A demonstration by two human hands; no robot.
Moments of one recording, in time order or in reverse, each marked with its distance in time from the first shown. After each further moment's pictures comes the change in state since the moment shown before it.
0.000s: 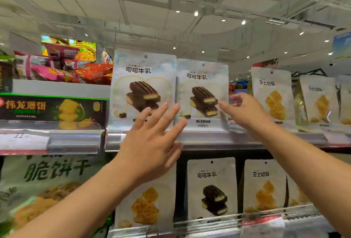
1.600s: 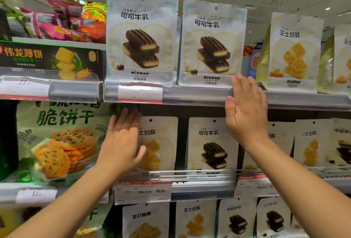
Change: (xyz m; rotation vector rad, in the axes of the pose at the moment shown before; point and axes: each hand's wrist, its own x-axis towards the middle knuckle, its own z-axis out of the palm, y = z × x) left_hand -0.107 0.015 0.052 -0.036 -0.407 -0.431; right_hand -0.065 0.091 0.044 -0.519 0.247 -0.563
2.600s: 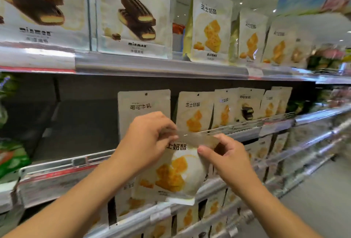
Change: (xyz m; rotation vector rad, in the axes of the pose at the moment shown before) left_hand -0.008 0.170 -0.041 -0.960 -0.026 0.435; right_hand -0.160 0.035 -0.113 0.637 -0.330 0.653
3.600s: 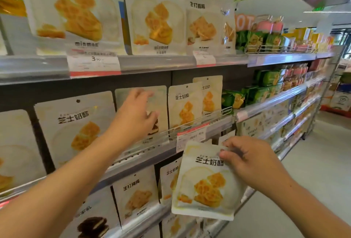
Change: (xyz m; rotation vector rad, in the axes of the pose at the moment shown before) left_hand 0.285 0.099 0.369 0.072 -0.113 -0.234; right_hand 0.102 0.223 -0.392 -0.744 0.062 0.001
